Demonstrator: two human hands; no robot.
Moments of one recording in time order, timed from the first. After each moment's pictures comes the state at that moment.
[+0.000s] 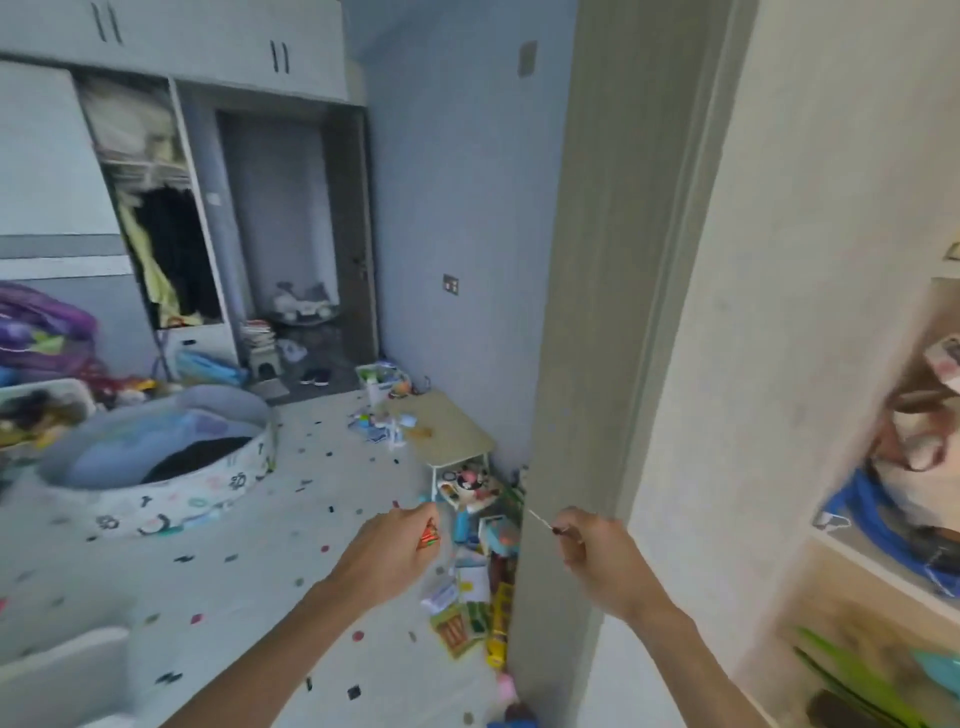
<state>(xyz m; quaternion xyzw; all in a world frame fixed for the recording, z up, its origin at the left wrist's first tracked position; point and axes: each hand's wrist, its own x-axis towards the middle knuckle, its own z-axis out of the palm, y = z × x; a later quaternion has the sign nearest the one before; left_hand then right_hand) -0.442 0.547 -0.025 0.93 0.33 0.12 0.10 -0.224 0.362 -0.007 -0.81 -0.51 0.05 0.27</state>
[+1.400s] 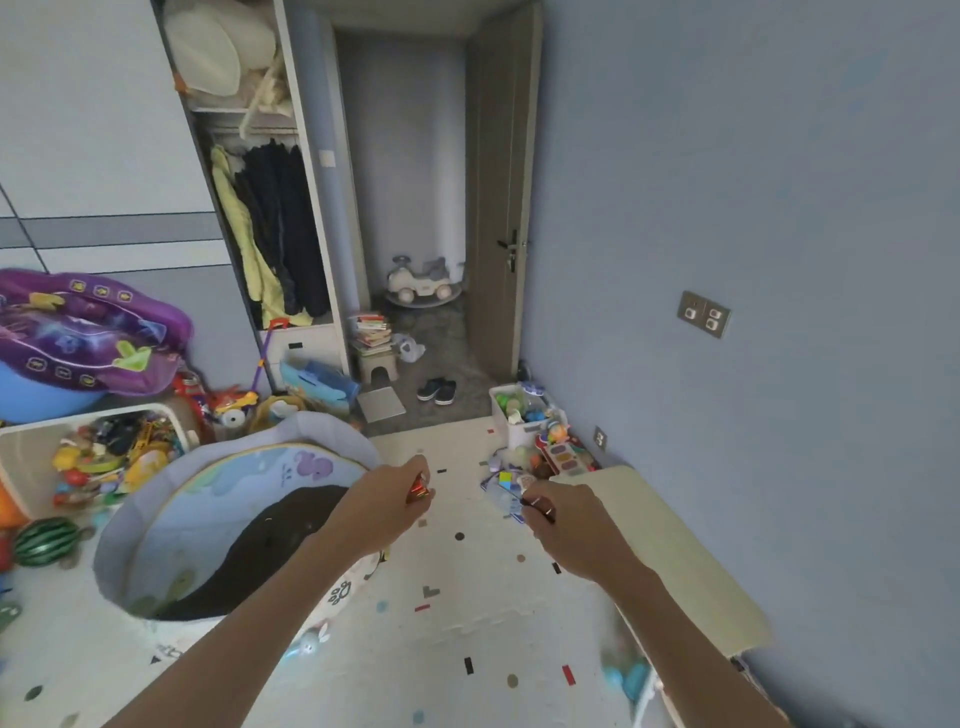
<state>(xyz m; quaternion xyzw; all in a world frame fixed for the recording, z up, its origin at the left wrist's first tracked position) -0.406 1.646 -0.045 0.87 0.47 0.09 0.13 -0.166 1.523 -0.053 -0.72 -0.63 0.11 0.25</state>
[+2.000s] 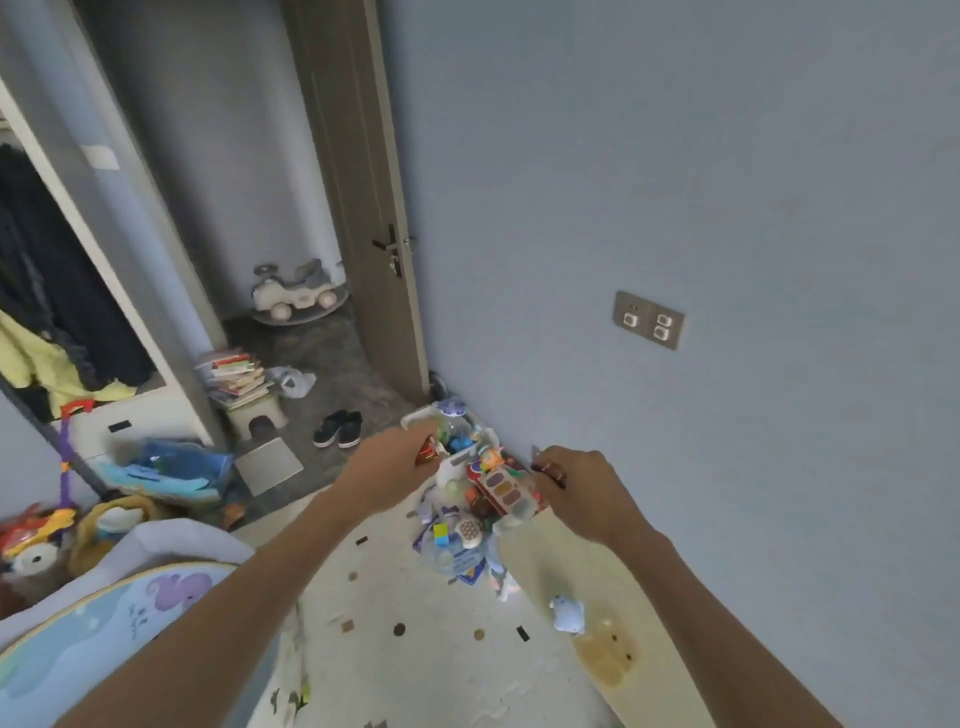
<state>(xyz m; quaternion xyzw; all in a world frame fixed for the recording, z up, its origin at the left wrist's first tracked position) -0.090 2.008 -0.026 0.94 0.32 0.06 0.07 0.102 1.816 -0.052 -0.81 -0.50 0.09 0.30</state>
